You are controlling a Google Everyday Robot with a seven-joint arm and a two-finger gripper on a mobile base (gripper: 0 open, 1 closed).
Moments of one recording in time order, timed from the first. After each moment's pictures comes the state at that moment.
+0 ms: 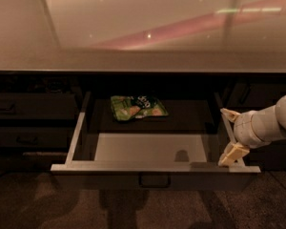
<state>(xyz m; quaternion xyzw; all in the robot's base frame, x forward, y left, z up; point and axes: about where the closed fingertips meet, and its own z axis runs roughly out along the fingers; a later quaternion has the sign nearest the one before) 0.517 -0.268 0.693 -0.63 0.73 0.00 0.27</state>
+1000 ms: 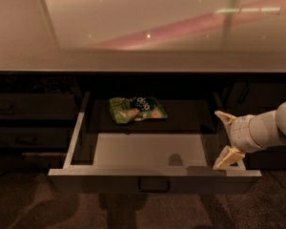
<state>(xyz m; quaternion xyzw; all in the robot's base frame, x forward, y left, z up) 0.506 -0.248 0.694 -0.64 0.71 0.01 0.30</state>
